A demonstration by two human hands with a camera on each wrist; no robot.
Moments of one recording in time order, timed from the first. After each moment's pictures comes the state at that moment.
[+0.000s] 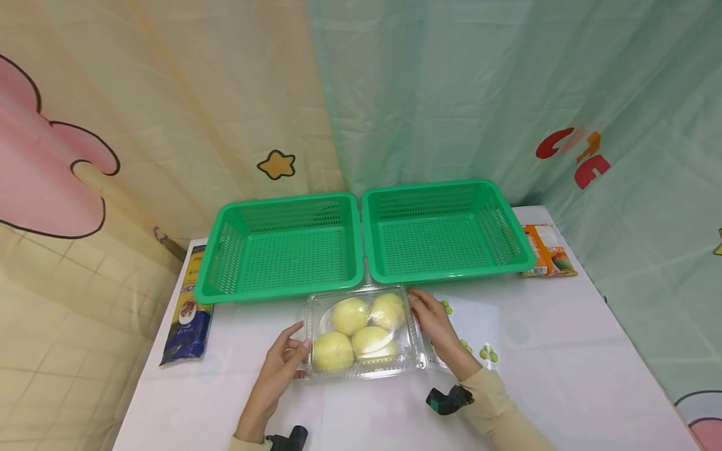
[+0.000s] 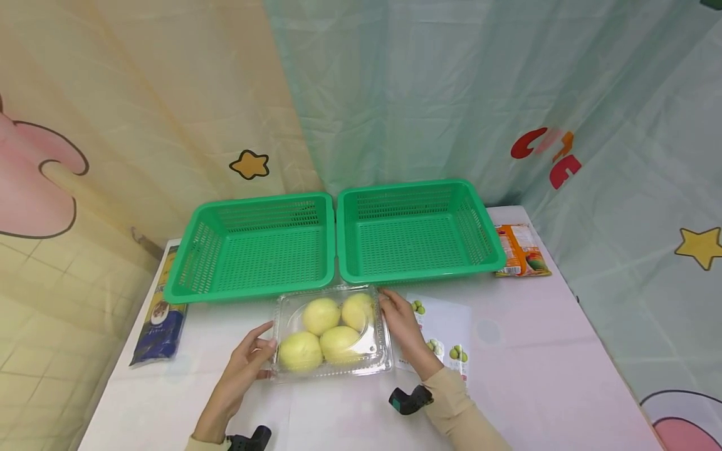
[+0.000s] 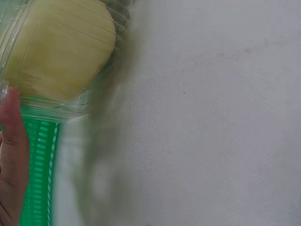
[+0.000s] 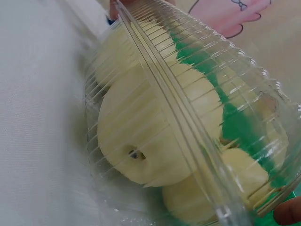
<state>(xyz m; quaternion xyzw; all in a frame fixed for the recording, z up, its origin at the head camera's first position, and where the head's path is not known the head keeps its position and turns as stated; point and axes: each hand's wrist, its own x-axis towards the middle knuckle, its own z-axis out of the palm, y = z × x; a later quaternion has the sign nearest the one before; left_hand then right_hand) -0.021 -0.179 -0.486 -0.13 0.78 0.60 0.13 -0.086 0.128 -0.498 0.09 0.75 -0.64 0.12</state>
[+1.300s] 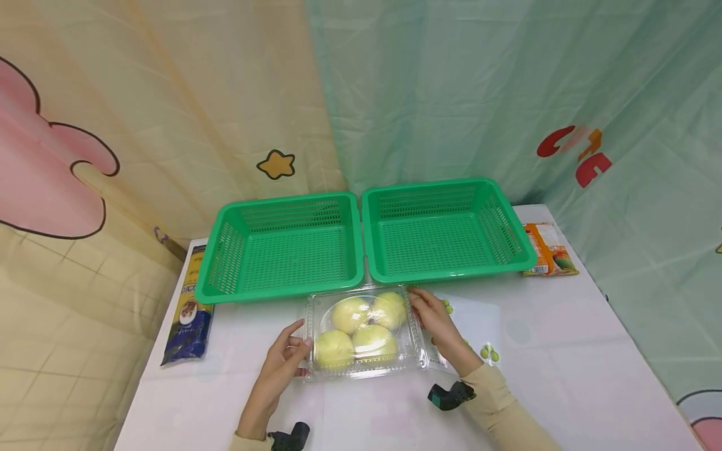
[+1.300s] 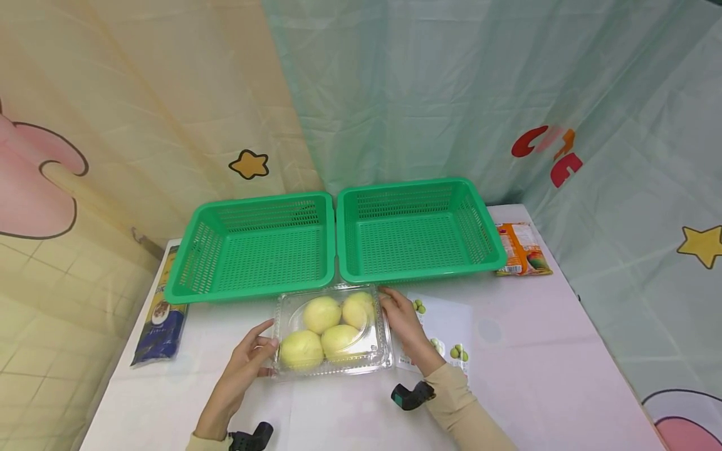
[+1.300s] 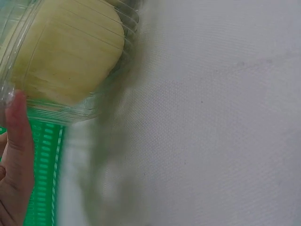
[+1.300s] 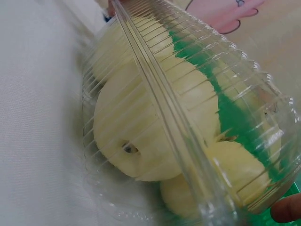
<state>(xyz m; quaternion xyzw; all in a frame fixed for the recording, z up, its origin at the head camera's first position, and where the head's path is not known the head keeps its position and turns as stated) -0.025 -0.177 -0.483 -0.13 0.79 0.59 0.13 -0.094 0.130 -0.501 0.11 0.76 -0.63 0.14</state>
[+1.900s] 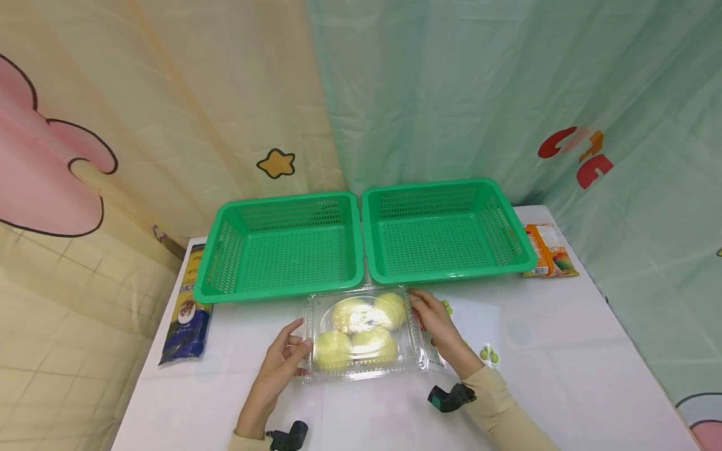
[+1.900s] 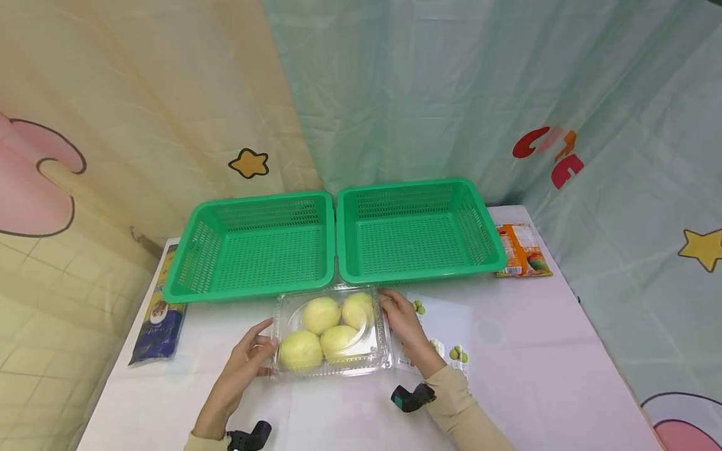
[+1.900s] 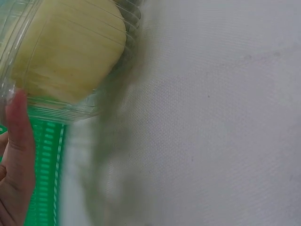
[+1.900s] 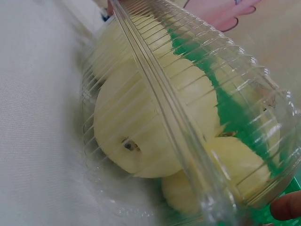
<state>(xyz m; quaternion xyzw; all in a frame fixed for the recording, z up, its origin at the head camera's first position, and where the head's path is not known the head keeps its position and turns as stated) -0.028 -0.176 -0.483 -0.13 0.79 0.59 0.13 -0.093 0.133 -0.499 0.11 0.75 -0.63 0.14</state>
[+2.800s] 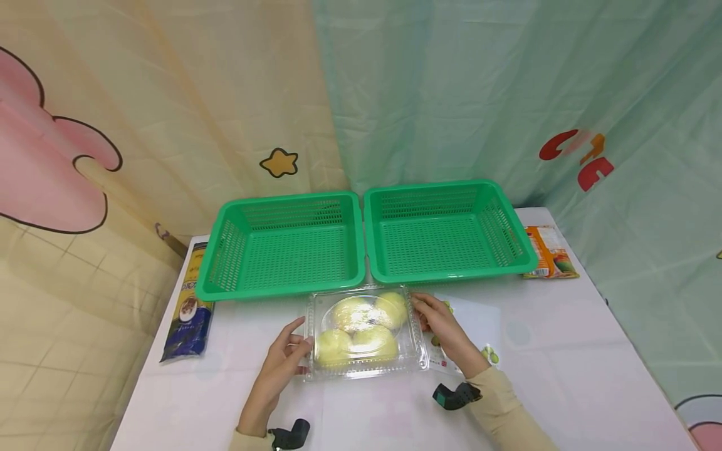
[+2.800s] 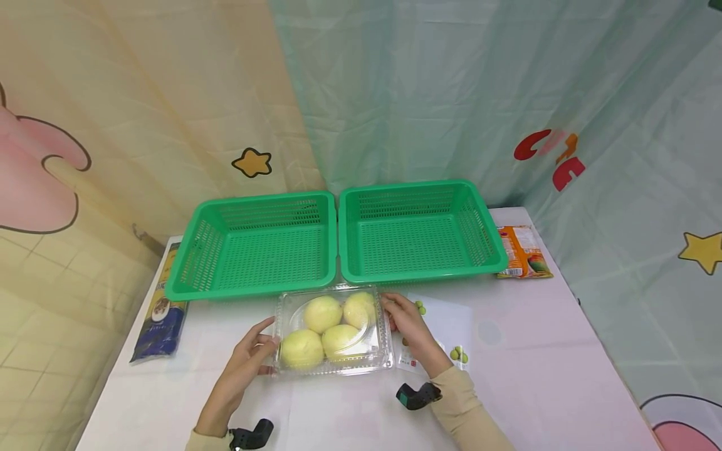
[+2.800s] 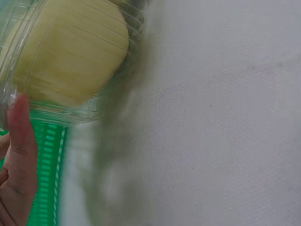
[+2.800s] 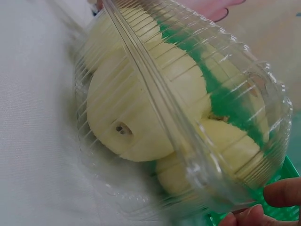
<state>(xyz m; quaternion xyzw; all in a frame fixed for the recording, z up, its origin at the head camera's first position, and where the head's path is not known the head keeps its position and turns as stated) -0.026 -0.177 -0.485 -0.13 0.79 0.59 0.13 -0.094 0.144 -0.505 0.09 0.74 -0.65 0.18</state>
